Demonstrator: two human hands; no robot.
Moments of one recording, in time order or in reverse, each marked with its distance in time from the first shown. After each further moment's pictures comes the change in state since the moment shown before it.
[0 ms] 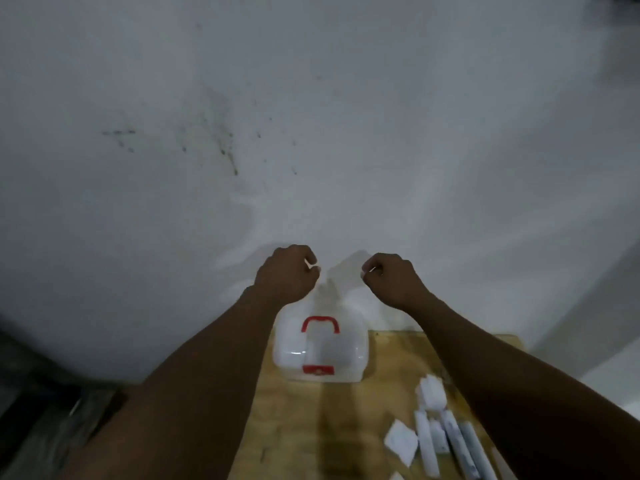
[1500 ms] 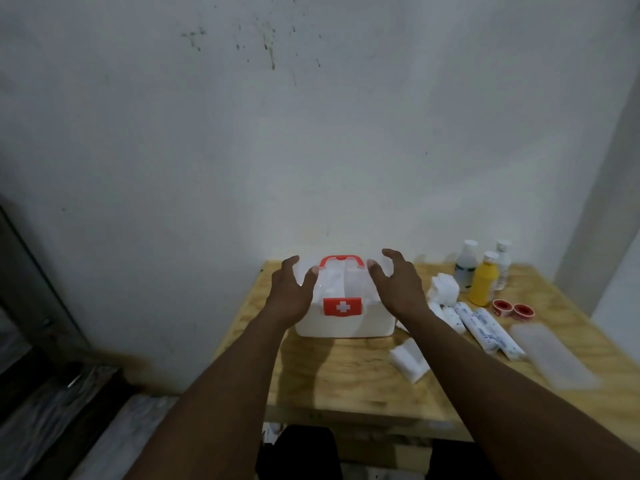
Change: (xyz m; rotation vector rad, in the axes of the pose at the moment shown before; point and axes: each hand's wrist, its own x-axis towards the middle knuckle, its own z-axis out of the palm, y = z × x) left_hand -0.187 -0.126 0.218 -0.451 0.281 -0.067; right_hand -0.175 0.132 0.181 0.195 0.351 -0.124
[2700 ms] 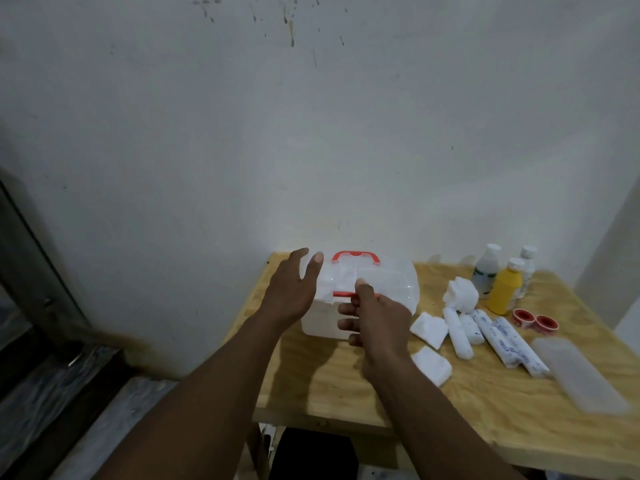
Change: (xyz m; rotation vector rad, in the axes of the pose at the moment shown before) left_hand 0.006 -0.007 -0.012 0.009 0.009 0.084; right_hand -0.078 -0.065 0.036 0.676 0.050 0.503
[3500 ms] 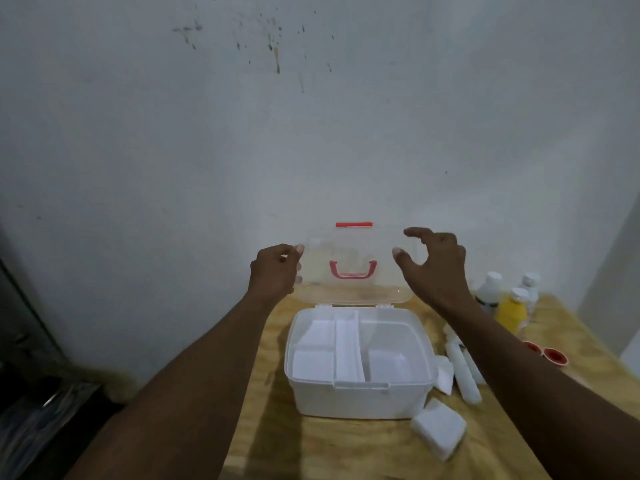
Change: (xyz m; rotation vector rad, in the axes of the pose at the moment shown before) left_hand 0.083 0.029 -0.025 -0.323 0.117 -0.135; right_hand 0.144 -0.083 -0.048 -0.818 0.063 -0.699
